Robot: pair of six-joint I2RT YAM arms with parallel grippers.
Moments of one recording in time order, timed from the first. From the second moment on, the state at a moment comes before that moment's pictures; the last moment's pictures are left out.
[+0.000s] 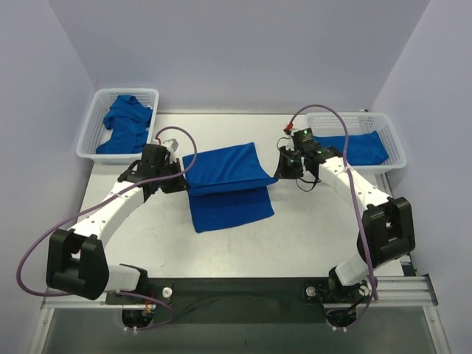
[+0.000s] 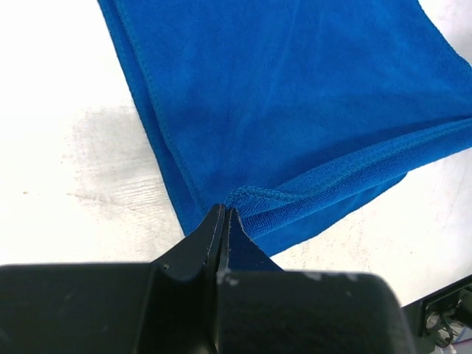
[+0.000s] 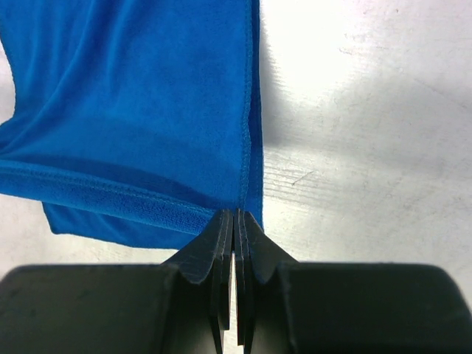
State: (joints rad) left arm -0.28 1.35 0.94 -0.43 0.20 -0.45; right arm 0.35 1.57 1.17 -0.53 -0.16 0.33
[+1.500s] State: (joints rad) left arm -0.32 1.25 1.00 -0.51 0.11 -0.33; right arm 0.39 1.52 1.13 -0.55 -0.15 0.31
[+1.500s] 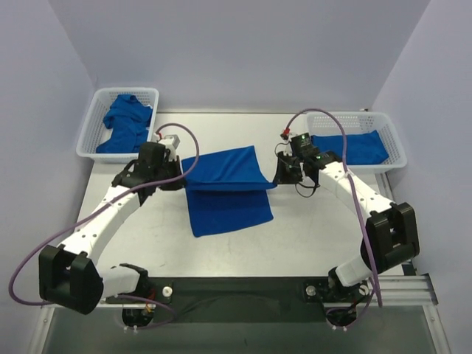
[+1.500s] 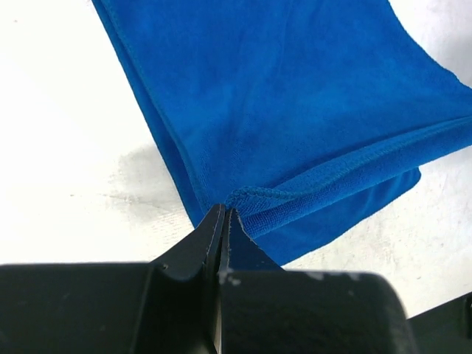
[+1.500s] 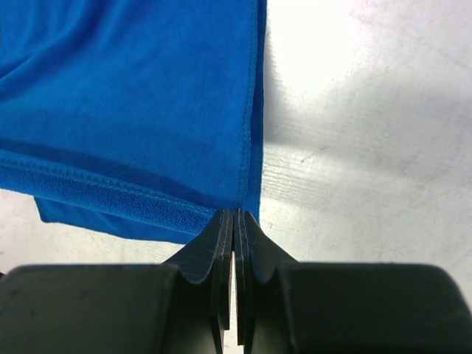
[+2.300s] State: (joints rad) left arm -0.35 1.33 0.63 -0.44 0.27 -0.44; right arm 0.44 1.66 0.95 -0.53 -0.17 0.32
